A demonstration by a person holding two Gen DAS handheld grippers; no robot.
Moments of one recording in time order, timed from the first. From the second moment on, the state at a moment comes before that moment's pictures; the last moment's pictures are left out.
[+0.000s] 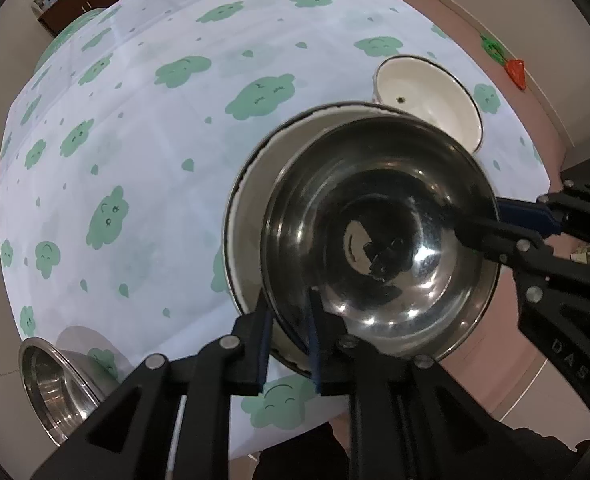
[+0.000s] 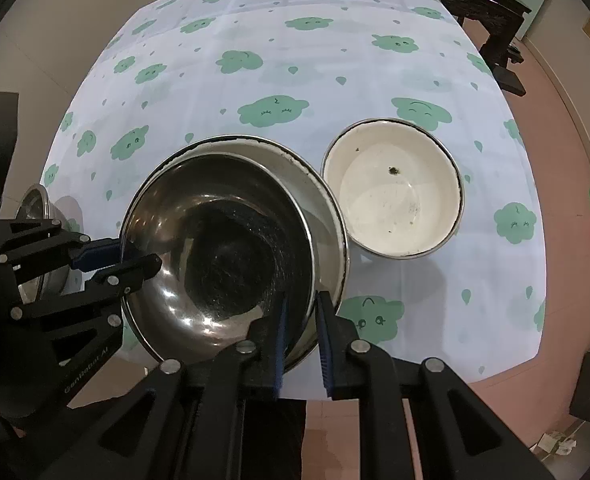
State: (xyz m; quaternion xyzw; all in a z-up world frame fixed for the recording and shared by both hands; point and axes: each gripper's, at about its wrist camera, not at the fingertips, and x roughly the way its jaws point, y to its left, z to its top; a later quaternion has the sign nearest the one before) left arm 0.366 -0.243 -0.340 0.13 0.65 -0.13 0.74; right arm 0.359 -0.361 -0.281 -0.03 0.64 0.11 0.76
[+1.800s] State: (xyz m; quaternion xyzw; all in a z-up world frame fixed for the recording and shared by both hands) left arm 0.392 -0.236 -0.302 0.10 0.60 -0.12 0.78; right arm 0.368 -0.373 -0.260 0.01 0.60 0.11 0.79
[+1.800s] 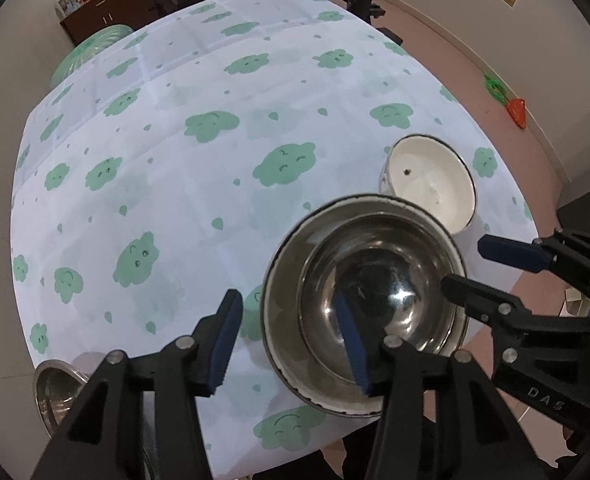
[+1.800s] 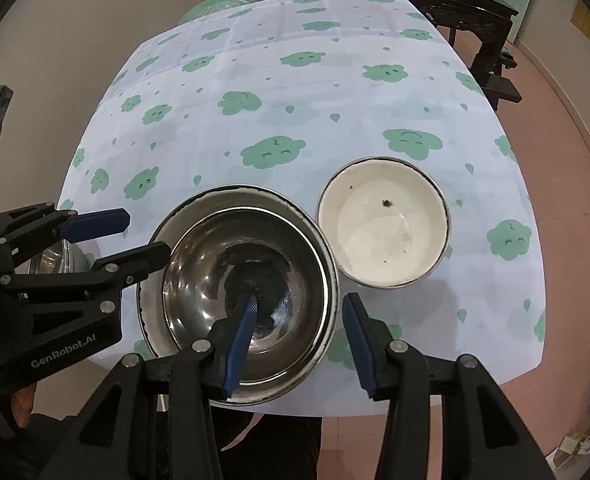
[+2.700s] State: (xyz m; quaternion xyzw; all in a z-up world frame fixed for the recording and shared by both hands) left arm 0.434 -0.287 -0.299 0.10 0.59 -0.14 0.79; right arm 0.391 -0.424 -0.257 0.03 0.59 0.09 0.80
